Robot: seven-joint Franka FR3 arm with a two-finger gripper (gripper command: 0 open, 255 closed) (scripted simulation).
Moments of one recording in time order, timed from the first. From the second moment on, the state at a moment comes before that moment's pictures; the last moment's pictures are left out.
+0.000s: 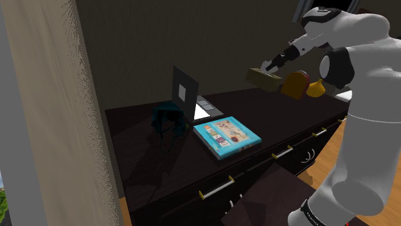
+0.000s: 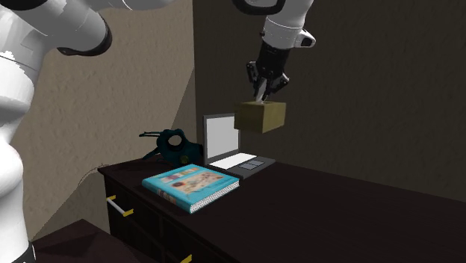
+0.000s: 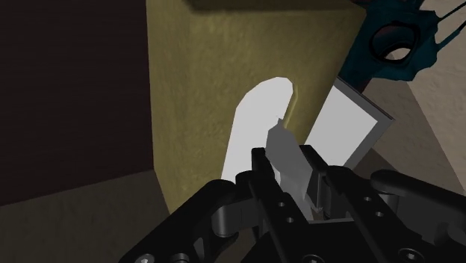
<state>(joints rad) -0.02 0.32 -1.06 -1.46 0.97 1.46 -1.04</state>
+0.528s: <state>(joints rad) 0.33 -0.09 -1.03 -1.78 0.64 1.79 -0.82</state>
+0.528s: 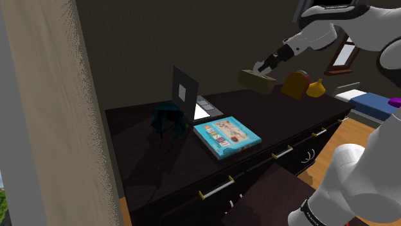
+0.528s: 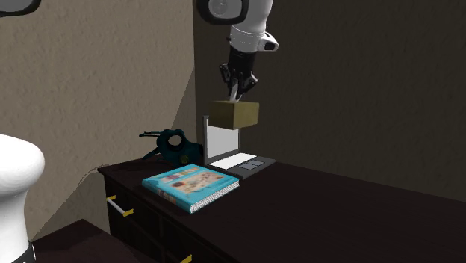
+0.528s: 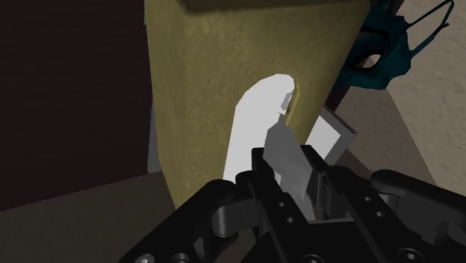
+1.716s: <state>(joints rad) 0.30 -0.51 -0.47 -2.24 0.40 2.21 -0.33</state>
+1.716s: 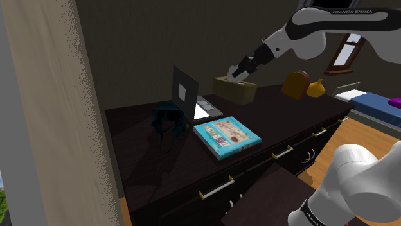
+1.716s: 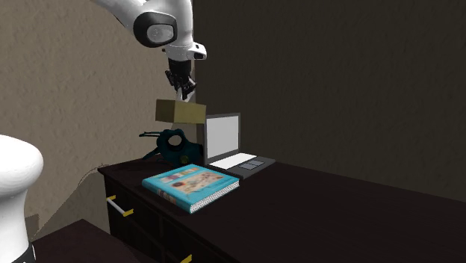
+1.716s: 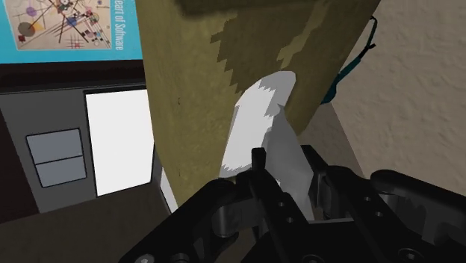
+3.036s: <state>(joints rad) 0.38 -0.43 -0.02 -2.29 0.38 2.49 0.14</state>
